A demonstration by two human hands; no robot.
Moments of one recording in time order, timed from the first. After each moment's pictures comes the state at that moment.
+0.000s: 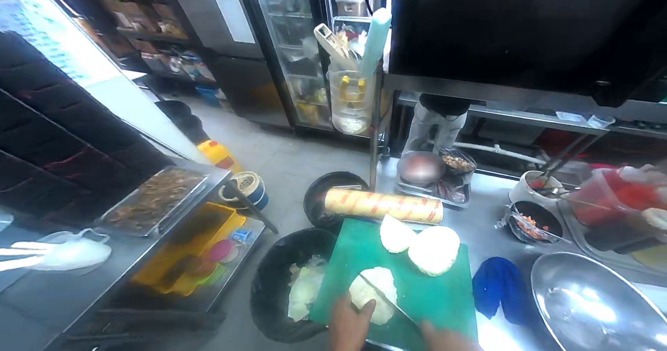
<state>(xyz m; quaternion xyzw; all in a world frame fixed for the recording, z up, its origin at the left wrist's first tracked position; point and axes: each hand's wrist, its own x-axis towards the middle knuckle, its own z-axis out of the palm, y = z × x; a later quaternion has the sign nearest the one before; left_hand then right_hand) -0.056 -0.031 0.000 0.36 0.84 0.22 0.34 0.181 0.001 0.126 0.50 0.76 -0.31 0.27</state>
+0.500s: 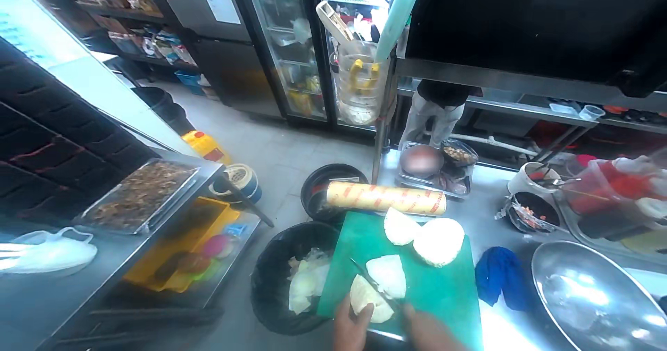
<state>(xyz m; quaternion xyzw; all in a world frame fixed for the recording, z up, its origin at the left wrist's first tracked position) -0.069 -0.072 -0.040 0.27 0.75 0.41 0.44 0.144 -0.003 -0.005 0.53 0.75 -0.33 0.23</state>
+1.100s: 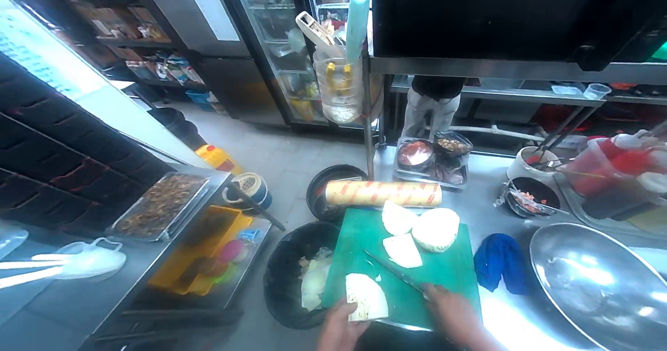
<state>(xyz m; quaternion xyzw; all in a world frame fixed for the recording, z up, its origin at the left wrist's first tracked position) -0.086 -0.084 -0.015 -0.04 0.50 0.57 0.66 0.218 0.015 -0.023 0.54 0.80 -0.25 0.10</state>
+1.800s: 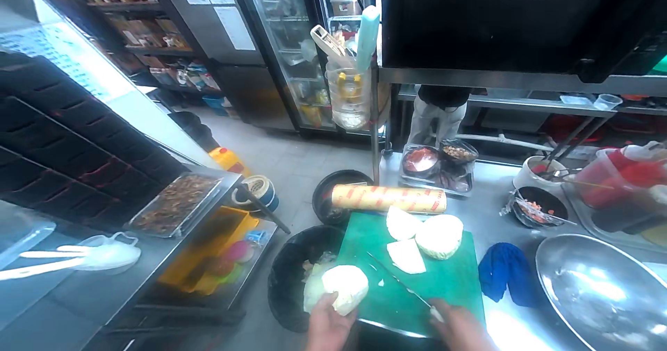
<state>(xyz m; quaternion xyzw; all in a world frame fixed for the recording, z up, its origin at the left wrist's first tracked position) -0.105 -0.067 0.011 -0.18 0.44 0.67 0.57 0.234 -0.002 0.009 0.50 0.79 -0.34 0.03</state>
